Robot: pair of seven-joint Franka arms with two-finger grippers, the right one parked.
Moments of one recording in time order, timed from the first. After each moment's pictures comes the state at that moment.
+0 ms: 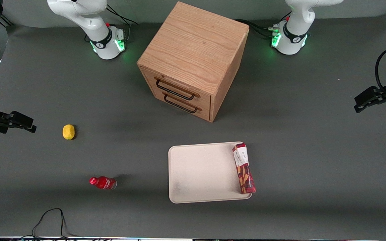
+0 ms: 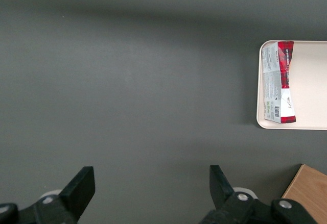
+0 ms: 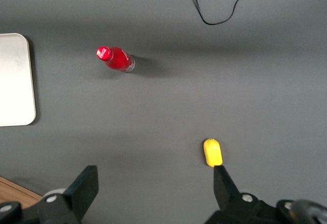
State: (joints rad) arm 0.02 0.06 -0.06 -1.49 0.04 1.64 -0.13
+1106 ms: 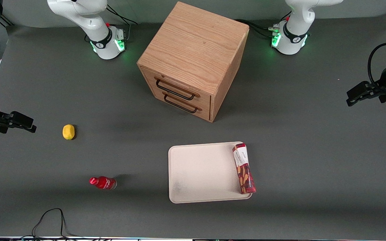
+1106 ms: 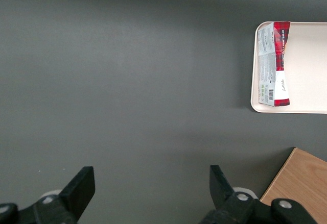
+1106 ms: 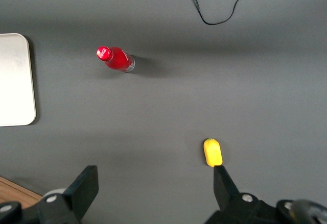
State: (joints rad) arm 0.01 0.05 -0.08 -1.50 0.02 1.58 -0.16
